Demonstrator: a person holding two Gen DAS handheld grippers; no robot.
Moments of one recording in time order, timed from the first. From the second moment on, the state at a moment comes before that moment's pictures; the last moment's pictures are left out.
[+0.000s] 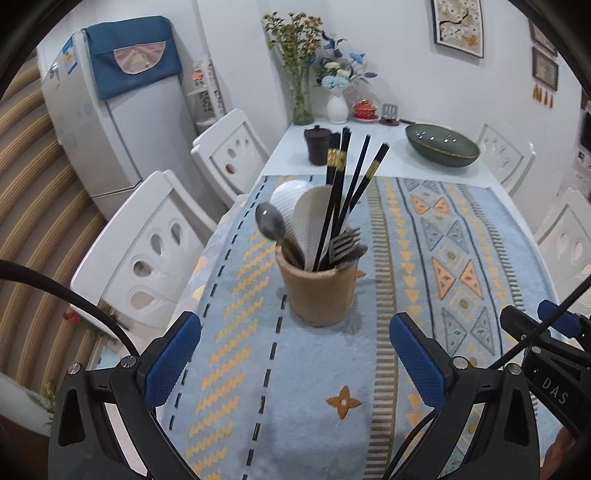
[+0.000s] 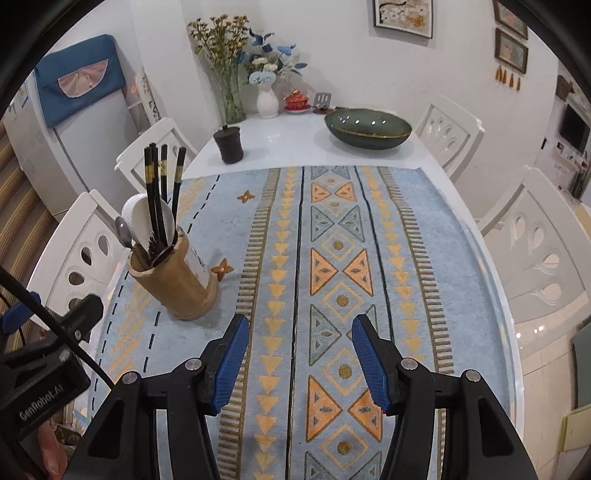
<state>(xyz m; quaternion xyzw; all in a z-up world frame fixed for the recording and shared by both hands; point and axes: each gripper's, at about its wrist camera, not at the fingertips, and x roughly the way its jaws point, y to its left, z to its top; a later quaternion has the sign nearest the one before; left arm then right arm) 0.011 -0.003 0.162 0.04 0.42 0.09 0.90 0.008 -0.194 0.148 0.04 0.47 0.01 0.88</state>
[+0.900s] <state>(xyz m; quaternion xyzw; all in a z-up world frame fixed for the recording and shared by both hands) 0.028 0.006 0.133 0.02 0.45 0.12 0.88 0.030 -0.181 0.125 0.02 0.50 0.05 0.86</state>
